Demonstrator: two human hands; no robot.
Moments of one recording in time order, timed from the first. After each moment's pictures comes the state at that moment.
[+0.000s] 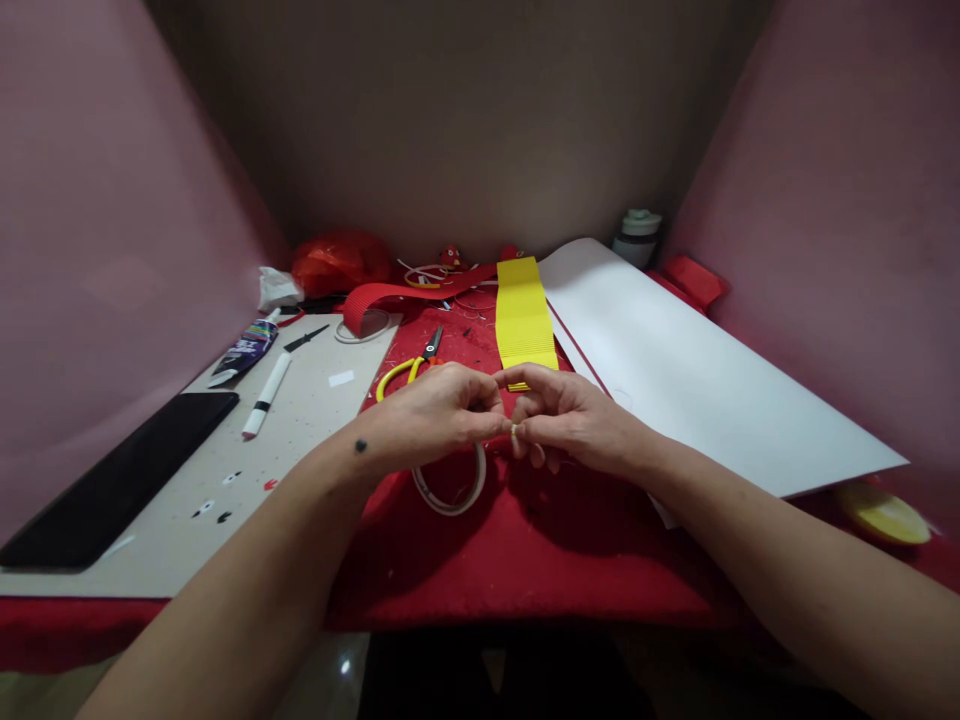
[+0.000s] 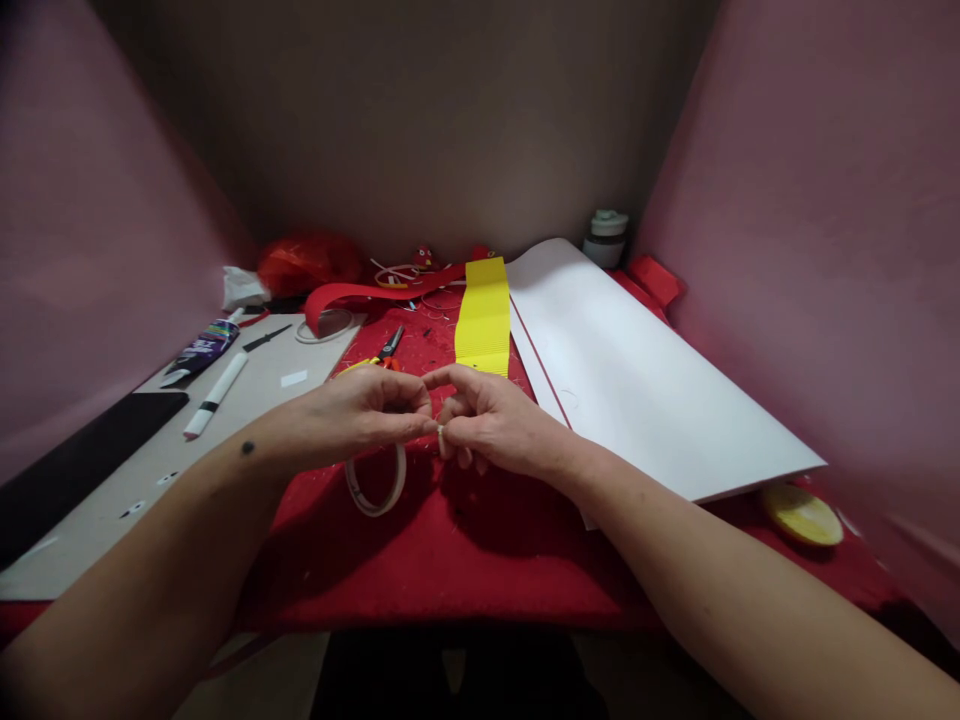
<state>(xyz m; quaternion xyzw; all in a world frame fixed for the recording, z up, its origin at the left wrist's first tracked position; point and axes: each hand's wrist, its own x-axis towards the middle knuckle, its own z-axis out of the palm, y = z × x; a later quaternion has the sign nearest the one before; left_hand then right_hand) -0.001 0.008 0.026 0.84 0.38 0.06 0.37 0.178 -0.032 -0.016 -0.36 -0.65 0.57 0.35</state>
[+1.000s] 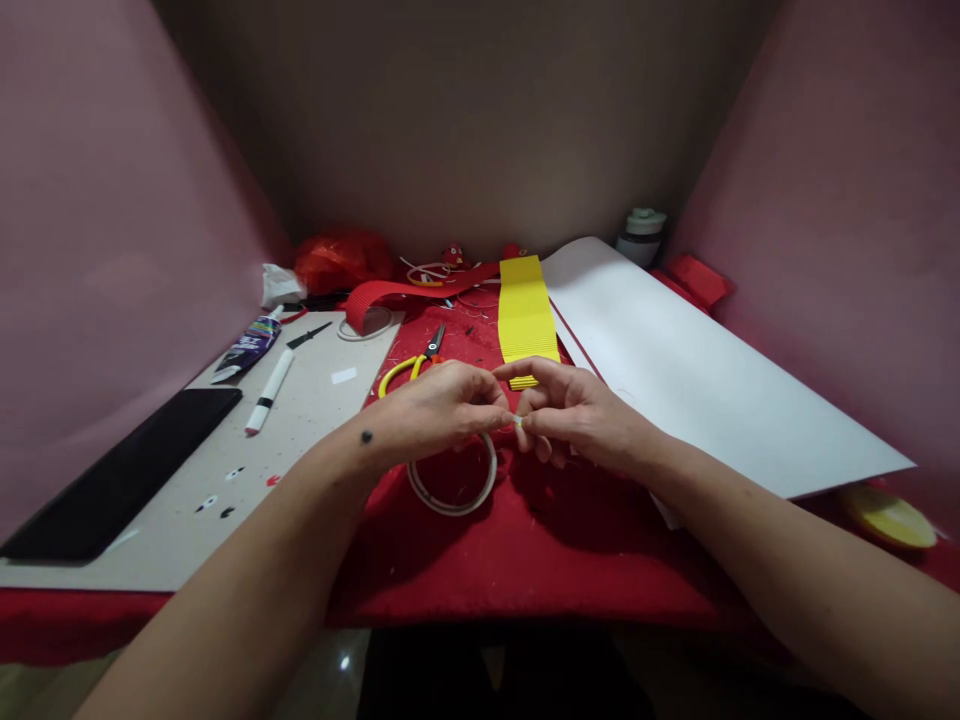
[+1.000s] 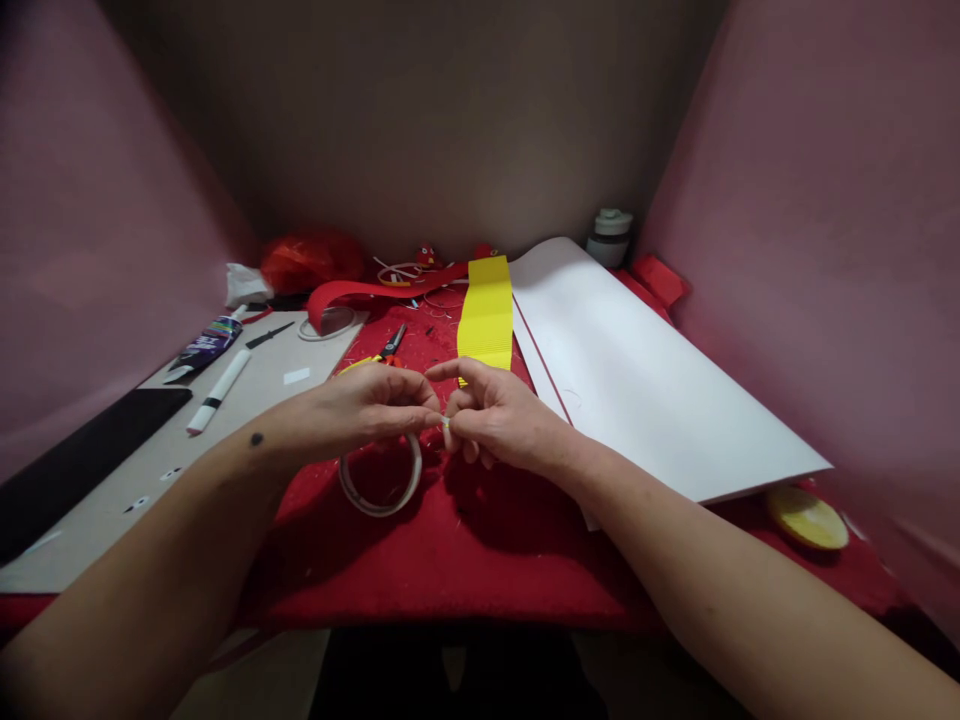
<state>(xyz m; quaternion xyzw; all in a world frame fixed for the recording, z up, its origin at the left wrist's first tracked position) -0.002 0.011 0.024 0.83 0.39 0.05 0.39 0.176 -0.033 -0.013 -0.39 -0.61 0.58 0.37</state>
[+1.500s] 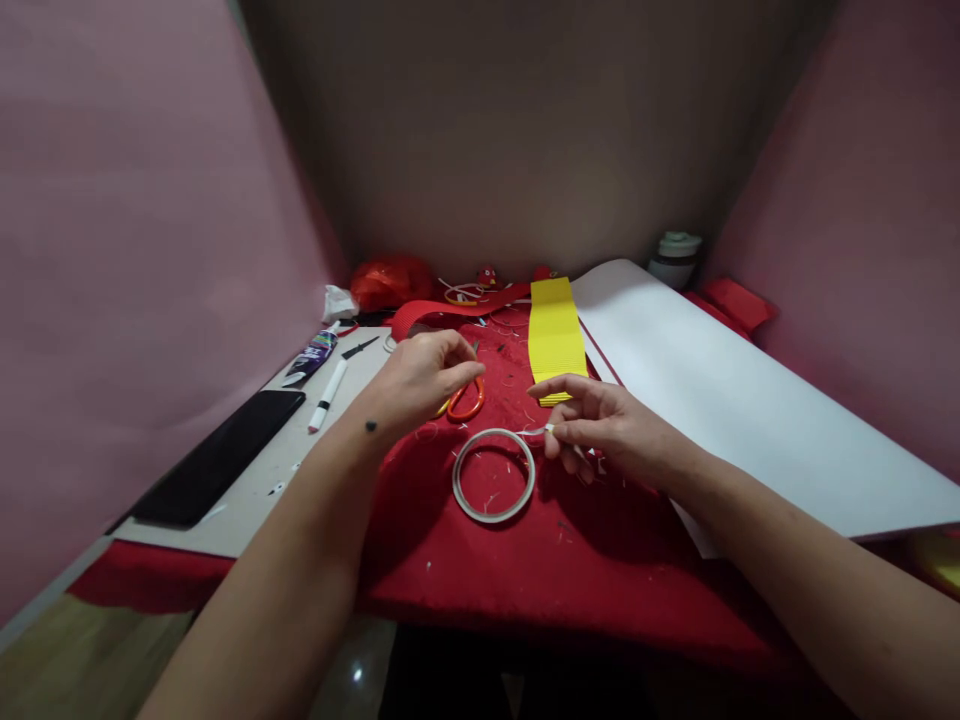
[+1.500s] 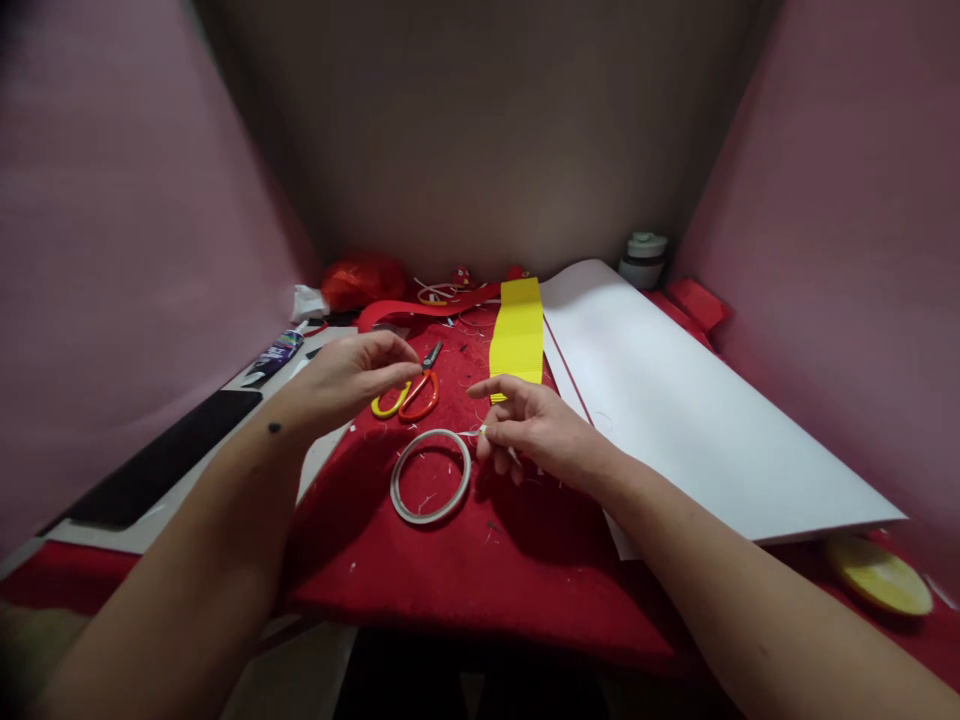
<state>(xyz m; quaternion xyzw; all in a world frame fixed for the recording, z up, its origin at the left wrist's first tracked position) -0.033 0.023 0.040 0.82 0.52 0.18 0.14 0.182 -0.027 -0.020 -0.37 -0.58 0.63 0.37</state>
